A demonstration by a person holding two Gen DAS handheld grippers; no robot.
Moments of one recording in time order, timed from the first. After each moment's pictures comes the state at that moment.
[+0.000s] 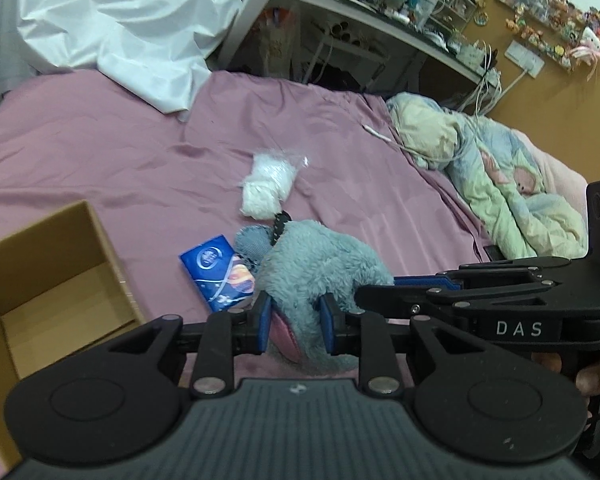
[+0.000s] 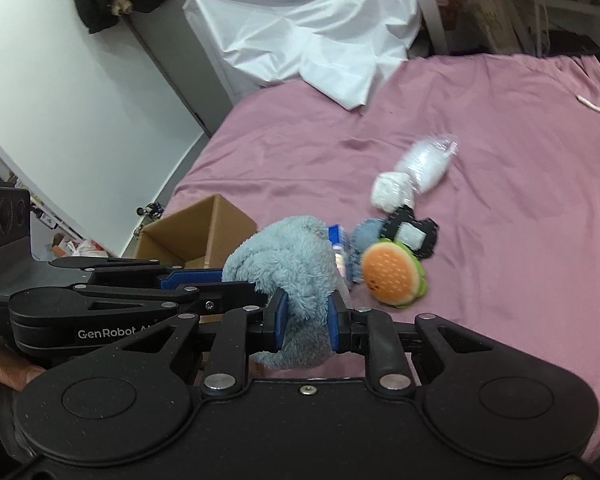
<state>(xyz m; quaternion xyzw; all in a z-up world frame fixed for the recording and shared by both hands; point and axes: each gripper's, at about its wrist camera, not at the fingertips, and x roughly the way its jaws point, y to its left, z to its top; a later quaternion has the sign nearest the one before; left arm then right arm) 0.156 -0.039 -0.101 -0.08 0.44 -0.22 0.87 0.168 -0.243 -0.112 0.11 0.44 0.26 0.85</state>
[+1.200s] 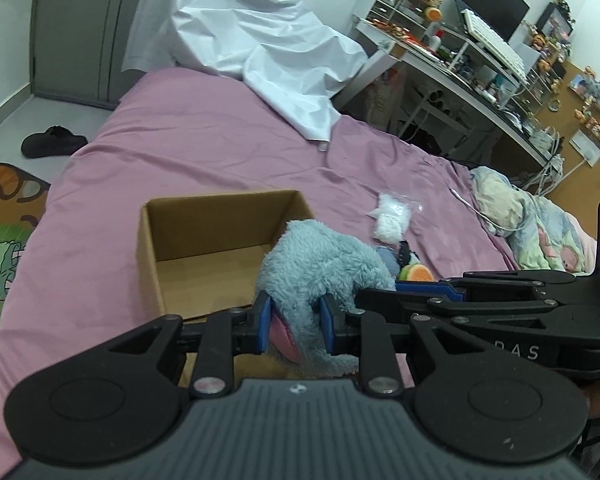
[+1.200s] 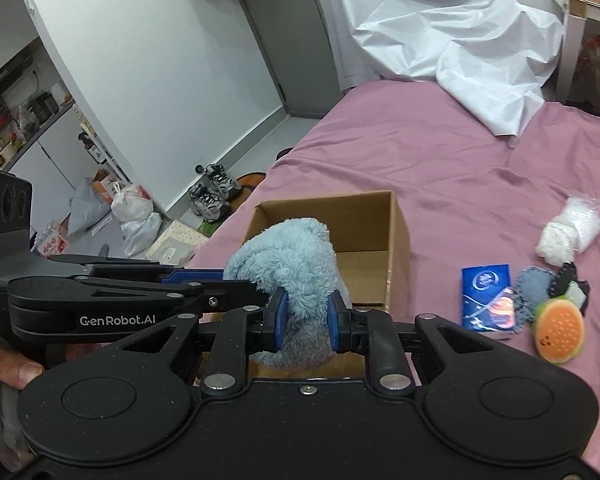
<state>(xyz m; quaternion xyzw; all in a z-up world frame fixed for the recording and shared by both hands) 0.103 0.103 -0.100 -0.16 0.41 -0.10 0.89 0.153 -0.097 -0.101 0.02 0.41 0.36 0.84</state>
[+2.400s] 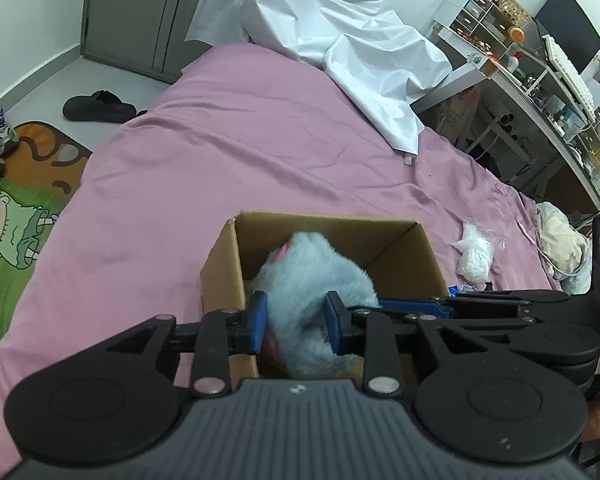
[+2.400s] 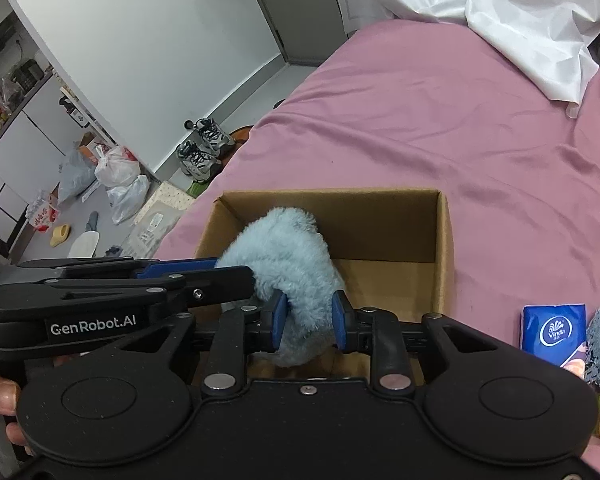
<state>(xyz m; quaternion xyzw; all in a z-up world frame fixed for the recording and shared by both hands) 0.161 0.154 -0.148 -0.20 0.43 -0.02 0.88 0.217 -0.044 -0.149 0.00 0.48 0.36 0.80</state>
